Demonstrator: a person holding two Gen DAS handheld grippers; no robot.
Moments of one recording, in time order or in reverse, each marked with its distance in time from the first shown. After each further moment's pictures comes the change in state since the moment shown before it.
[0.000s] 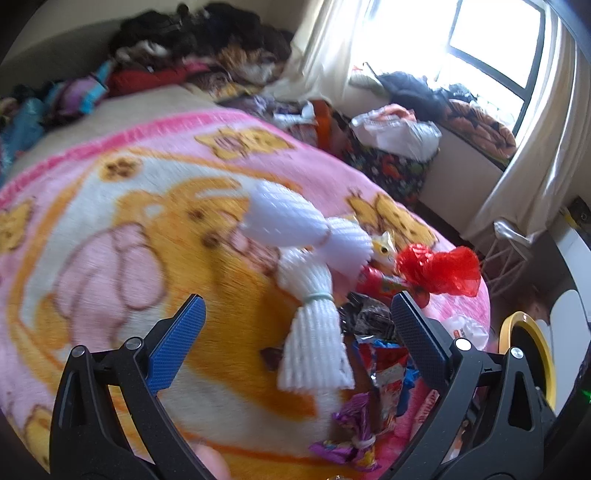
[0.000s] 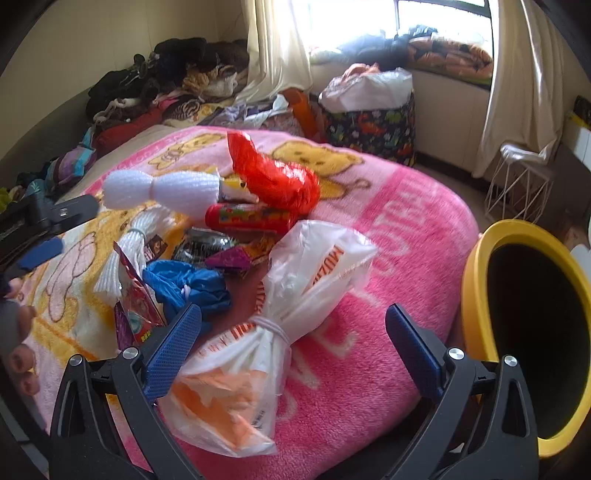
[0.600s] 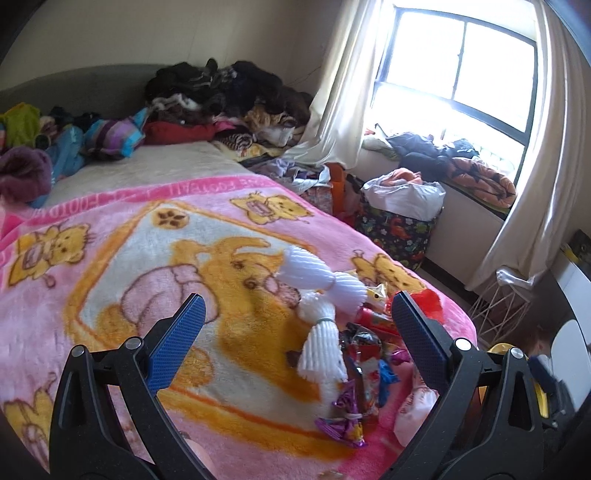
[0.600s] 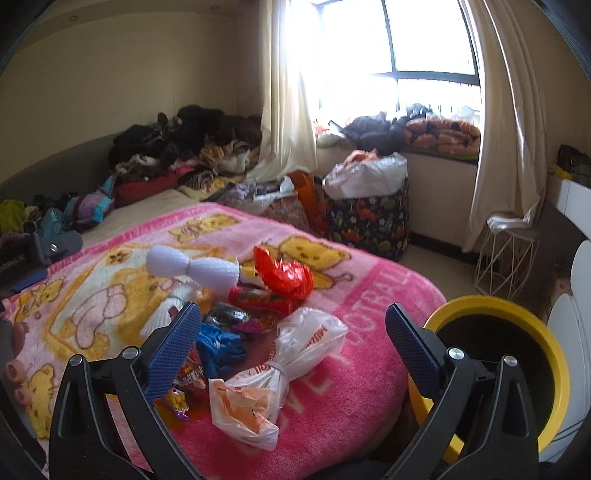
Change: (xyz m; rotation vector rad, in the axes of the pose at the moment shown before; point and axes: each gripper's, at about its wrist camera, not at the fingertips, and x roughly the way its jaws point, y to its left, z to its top) left arm -0.110 0.004 -0.016 -0.041 -0.257 0.069; right arm -0.091 0.004 0.003 -0.054 -0.320 -0.012
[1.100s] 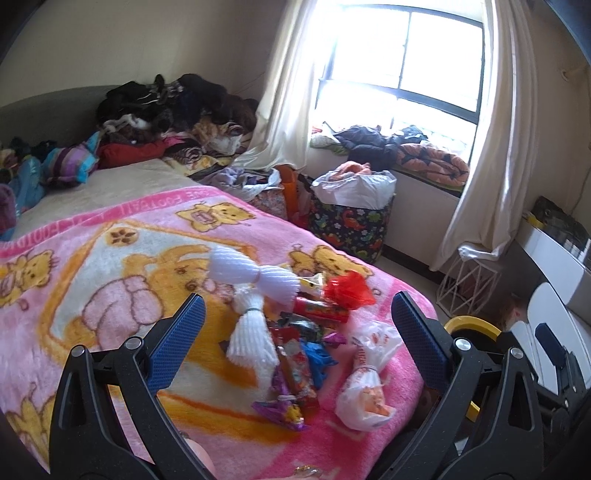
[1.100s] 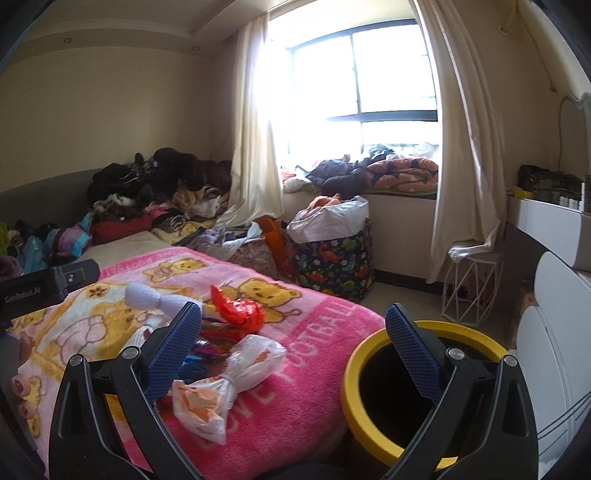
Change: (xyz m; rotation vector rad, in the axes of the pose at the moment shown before) left arm -0.025 -0.057 -0.018 0.133 -0.030 -0.138; right arm -0.067 -0.033 -0.009 0.009 -0.210 -0.103
